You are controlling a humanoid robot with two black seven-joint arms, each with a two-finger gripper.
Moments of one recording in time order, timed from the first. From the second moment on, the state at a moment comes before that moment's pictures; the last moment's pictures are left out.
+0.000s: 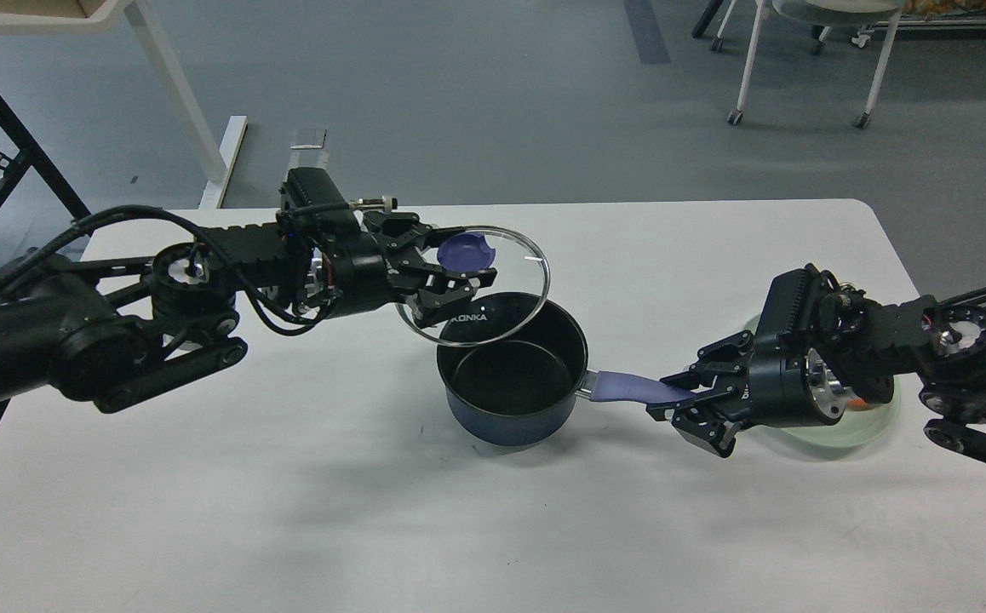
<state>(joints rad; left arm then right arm) -1.10 0.64 -0.02 -1.24 1.77 0.11 -0.37 1.04 -0.83 -0.04 1.51 -1.98 0.21 0.39</state>
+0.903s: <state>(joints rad) -0.84 0.84 0.24 -0.96 1.77 0.39 -0.45 1.04 -0.84 -0.03 1.50 -1.98 0.21 0.39</state>
